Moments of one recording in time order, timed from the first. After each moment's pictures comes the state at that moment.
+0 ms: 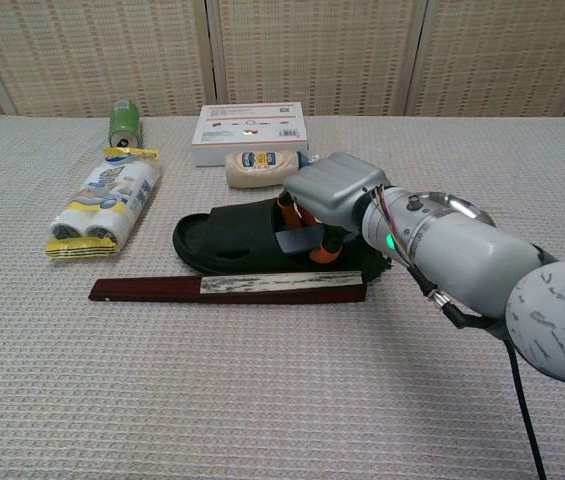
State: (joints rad) left arm -0.16 -1.12 0.02 -1.49 1.62 1.46 -0.16; right arm 0.97 -1.87 0.18 -1.21 -0.92 0.95 -0.83
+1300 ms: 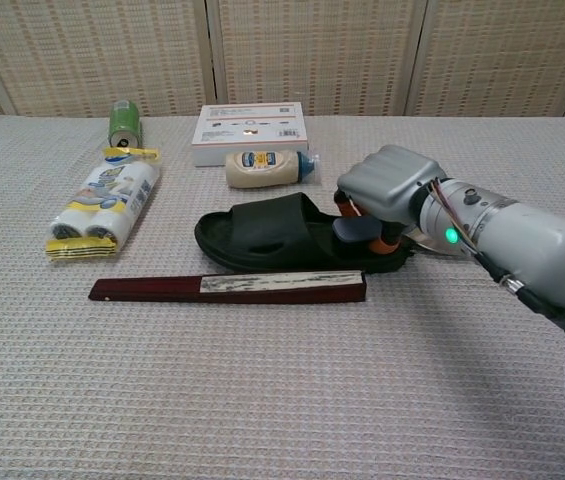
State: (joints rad) left arm -0.17 -1.13 0.02 -1.49 1.63 1.45 -0.16; right arm 0.93 -1.77 0.13 -1.26 -0.89 0.98 -0.94
